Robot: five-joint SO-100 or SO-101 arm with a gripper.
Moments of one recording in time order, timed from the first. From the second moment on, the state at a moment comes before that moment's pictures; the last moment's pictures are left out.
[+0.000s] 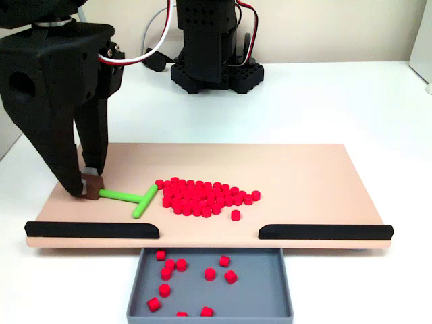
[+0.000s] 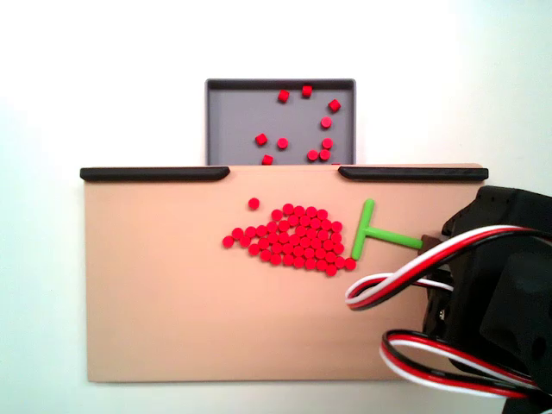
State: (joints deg) arm 21.7 61.3 67.3 80.7 -184.0
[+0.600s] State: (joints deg) arm 20.2 61.3 67.3 80.8 -184.0
